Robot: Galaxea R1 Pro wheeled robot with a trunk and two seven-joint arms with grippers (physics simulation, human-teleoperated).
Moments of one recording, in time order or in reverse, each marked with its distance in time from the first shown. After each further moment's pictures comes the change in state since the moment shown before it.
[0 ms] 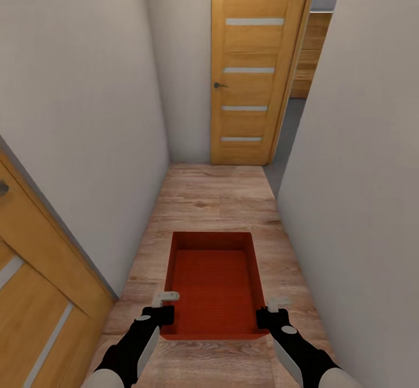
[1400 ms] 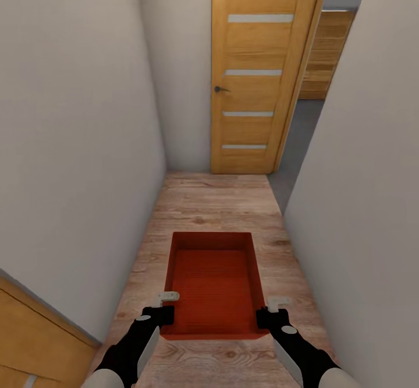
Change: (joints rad) left arm 0.000 0.000 0.000 0.000 0.000 0.000 0.000; right arm 0.000 0.000 0.000 0.000 0.000 0.000 0.000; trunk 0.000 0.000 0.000
